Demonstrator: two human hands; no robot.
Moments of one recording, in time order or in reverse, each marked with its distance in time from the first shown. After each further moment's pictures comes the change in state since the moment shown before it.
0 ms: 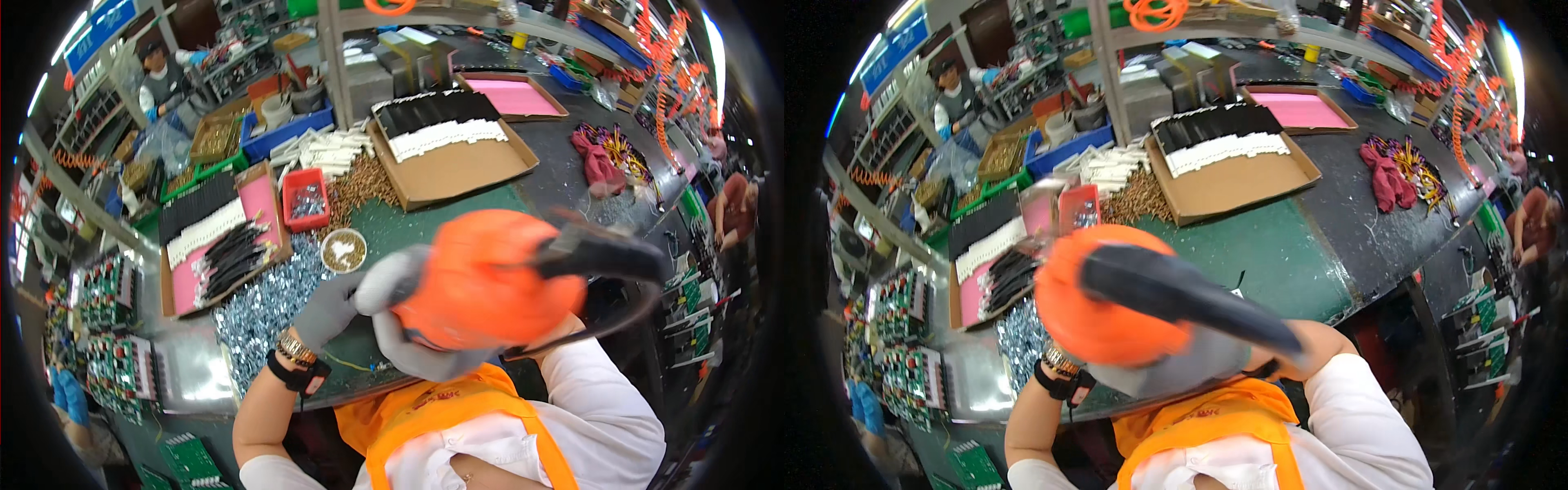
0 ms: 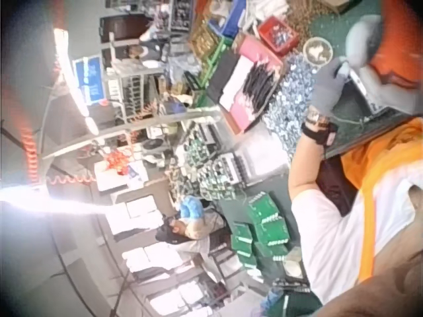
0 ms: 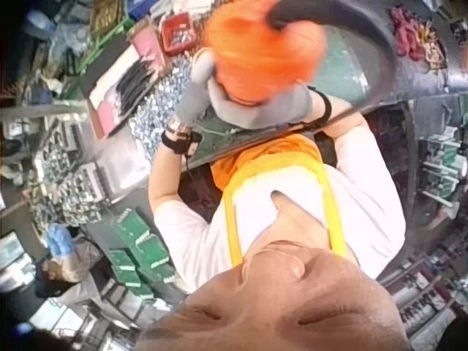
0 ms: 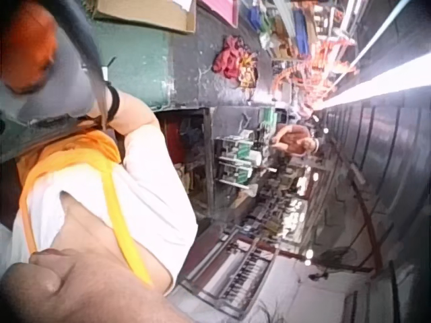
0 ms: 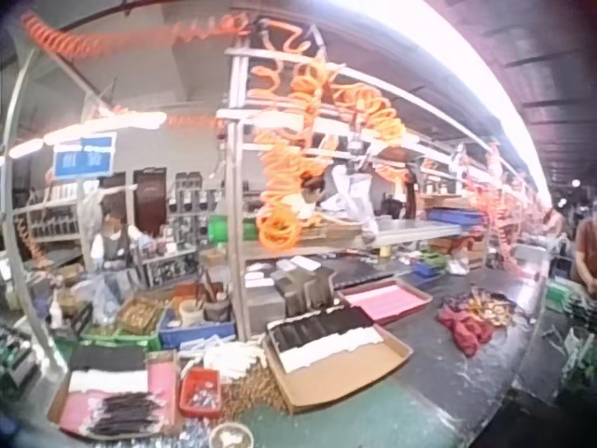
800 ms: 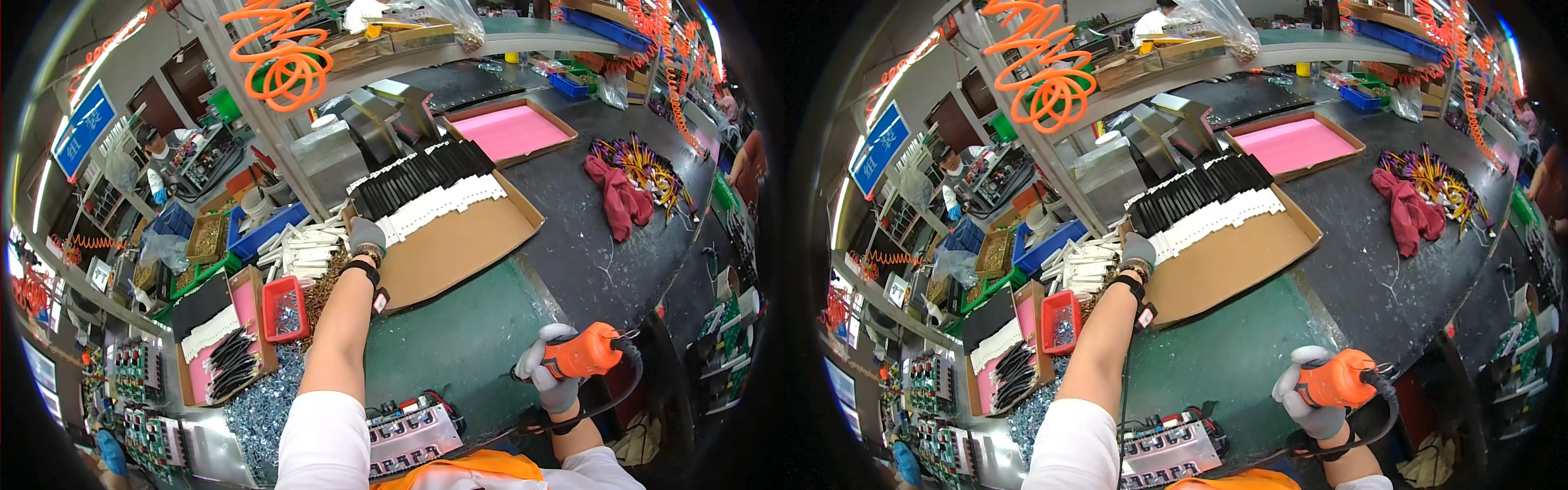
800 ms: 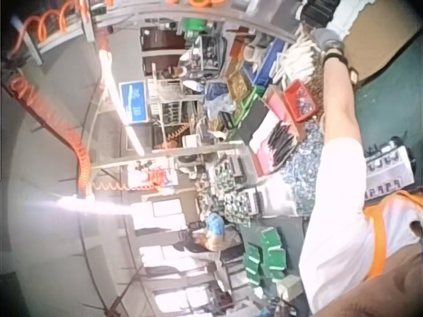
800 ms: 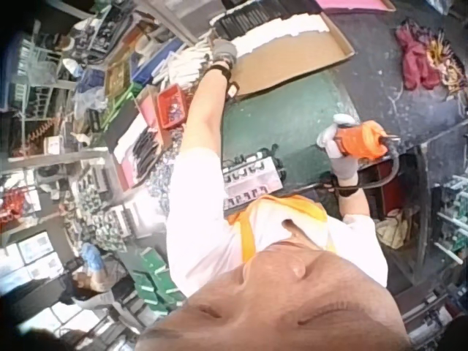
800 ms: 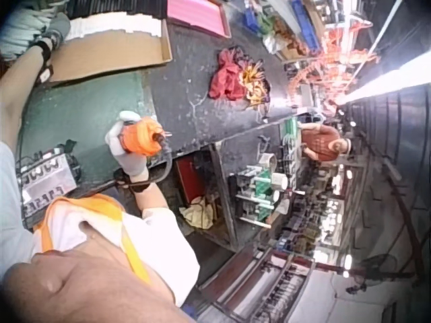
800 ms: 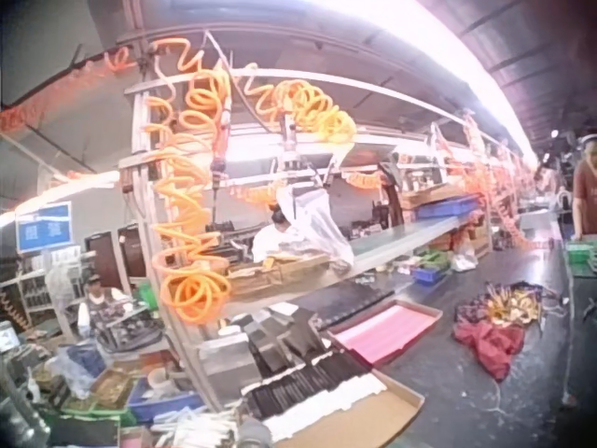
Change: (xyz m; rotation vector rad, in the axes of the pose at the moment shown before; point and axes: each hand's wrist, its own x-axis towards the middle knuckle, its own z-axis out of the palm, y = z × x) left_hand 0.425 -0.116 0.002 1.562 -0.040 -0.296; right_hand -0.171 -0.026 -0.159 -0.514 0.877 -0.015
